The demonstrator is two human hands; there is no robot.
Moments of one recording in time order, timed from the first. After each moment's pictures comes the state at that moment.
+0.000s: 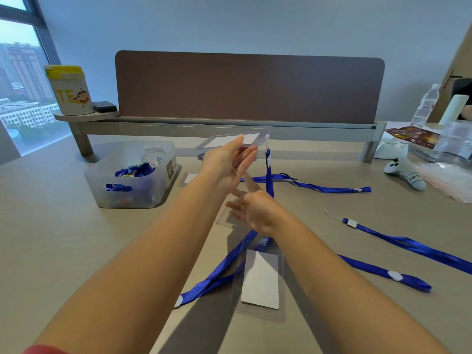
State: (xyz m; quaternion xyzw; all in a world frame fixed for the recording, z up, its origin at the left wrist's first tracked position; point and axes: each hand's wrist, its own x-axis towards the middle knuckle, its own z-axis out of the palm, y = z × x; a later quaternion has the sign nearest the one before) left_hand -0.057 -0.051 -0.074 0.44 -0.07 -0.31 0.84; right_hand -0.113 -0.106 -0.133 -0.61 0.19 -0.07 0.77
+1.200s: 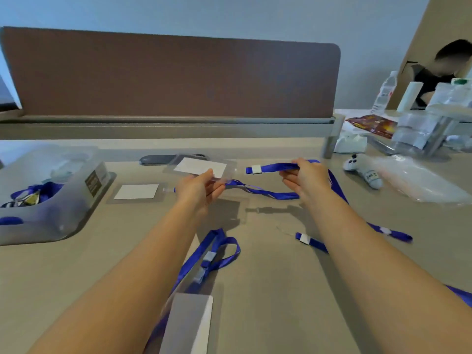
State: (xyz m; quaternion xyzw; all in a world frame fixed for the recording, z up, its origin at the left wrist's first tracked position) left_hand -0.029 -0.163 -0.129 0.54 -0.01 -0.28 0.79; right_hand -0.137 -0.304 -0.108 -0.51 0.41 -0.34 0.68
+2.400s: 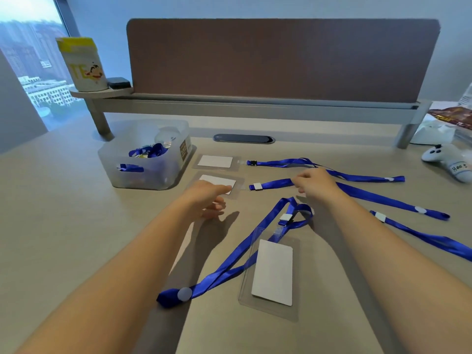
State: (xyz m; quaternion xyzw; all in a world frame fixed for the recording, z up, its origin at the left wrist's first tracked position) left_hand -0.014 -0.010 -0.156 0.82 -0.09 -0.29 0.49; right_hand -0.112 -0.187 -0.146 -0.83 0.35 -0.10 0.42
